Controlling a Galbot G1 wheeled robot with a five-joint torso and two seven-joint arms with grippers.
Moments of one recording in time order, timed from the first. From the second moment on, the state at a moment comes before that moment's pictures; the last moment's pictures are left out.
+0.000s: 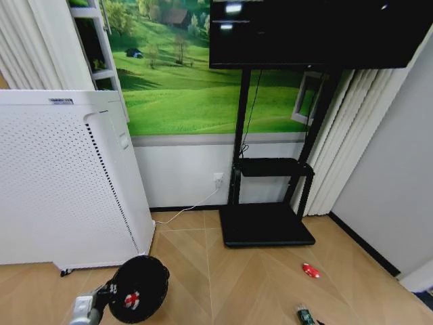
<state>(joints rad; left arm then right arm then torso) 1.85 -0.64 -0.54 -2.09 -0.86 0.21 -0.58 -1.16 1.01 0.27 0.40 0.57 0.61 -0.52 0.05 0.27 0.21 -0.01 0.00</state>
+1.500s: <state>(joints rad) 1.70 -0.56 -0.46 -2.11 -0.98 0.25 -0.66 -1.39 0.75 0.24 1.06 0.43 0.80 -0.29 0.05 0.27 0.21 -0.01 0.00</state>
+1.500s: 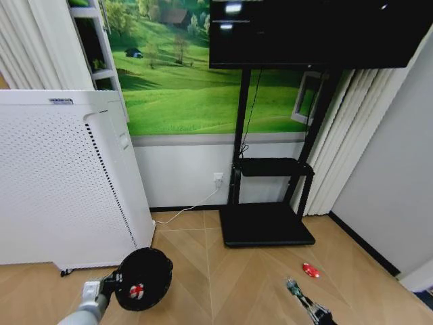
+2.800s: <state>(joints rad) 1.09 -0.61 0.04 -2.03 -1.23 0.27 -0.85 -0.93 0.53 -0.35 1.78 0.48 0.65 -0.07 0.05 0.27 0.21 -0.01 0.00</state>
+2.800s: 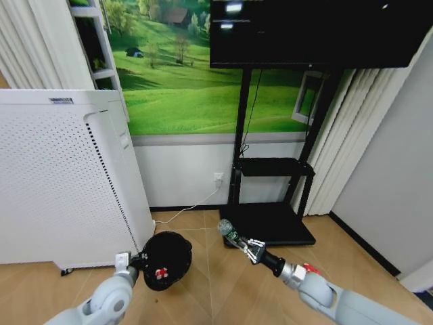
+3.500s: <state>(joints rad) 0.86 -0.75 0.32 -1.87 -1.26 0.27 -0.85 -0.56 0.77 -0.75 1.64 0.54 0.64 -0.01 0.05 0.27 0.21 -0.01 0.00</state>
